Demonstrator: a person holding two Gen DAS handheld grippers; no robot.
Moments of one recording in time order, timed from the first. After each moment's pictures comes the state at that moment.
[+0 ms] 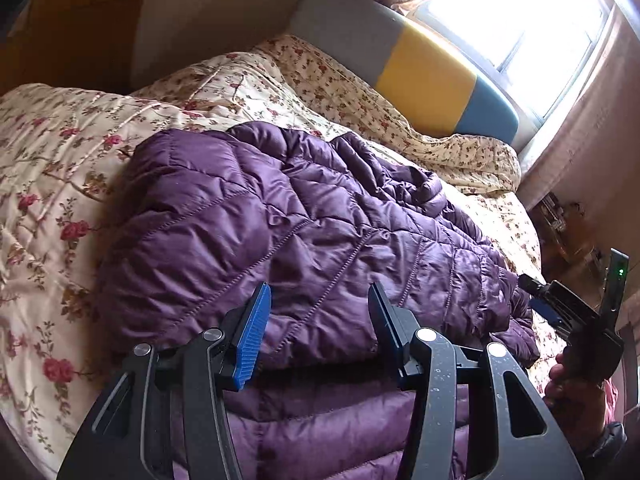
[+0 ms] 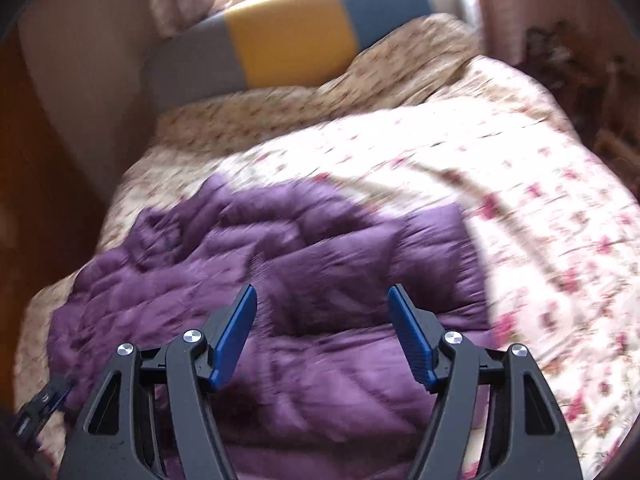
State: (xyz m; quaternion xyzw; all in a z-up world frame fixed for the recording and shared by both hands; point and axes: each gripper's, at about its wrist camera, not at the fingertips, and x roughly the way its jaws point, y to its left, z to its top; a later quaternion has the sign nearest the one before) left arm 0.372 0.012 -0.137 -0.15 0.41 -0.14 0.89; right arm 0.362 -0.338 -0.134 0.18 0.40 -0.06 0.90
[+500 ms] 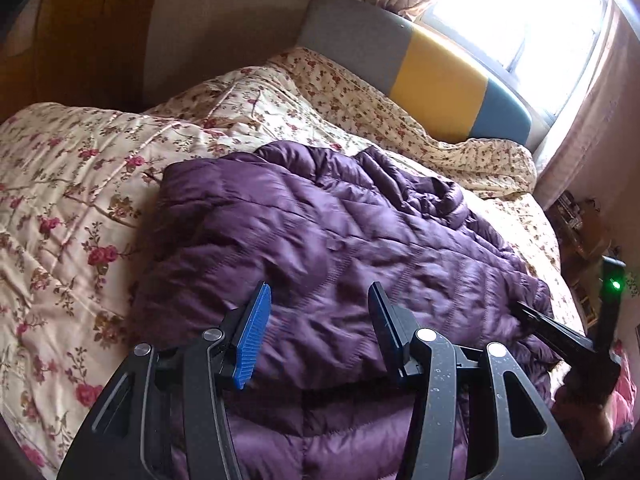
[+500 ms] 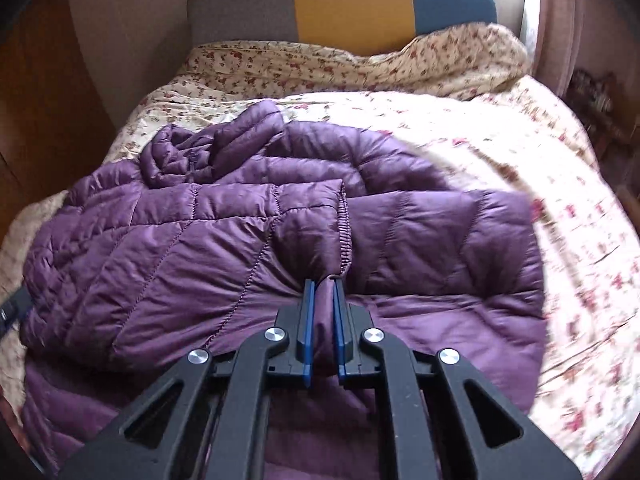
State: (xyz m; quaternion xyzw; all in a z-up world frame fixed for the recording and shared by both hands) left arm 0.380 0.027 -0.135 -0.13 0.40 -0.11 0.90; right arm 0.365 -0.295 -0.157 0.06 0.44 -0.05 0.89
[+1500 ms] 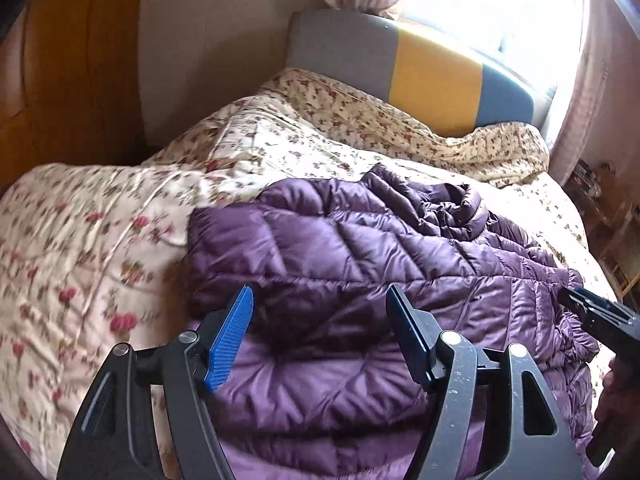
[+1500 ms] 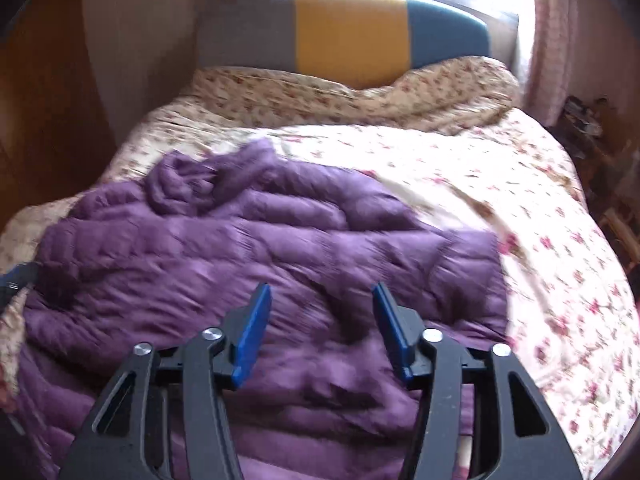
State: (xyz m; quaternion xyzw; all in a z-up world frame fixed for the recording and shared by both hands) left arm 0.404 0.012 -0.123 -0.03 0.37 -0.10 0.92; right arm 0.368 -0.284 -0.135 0.05 0.39 -0.04 0.92
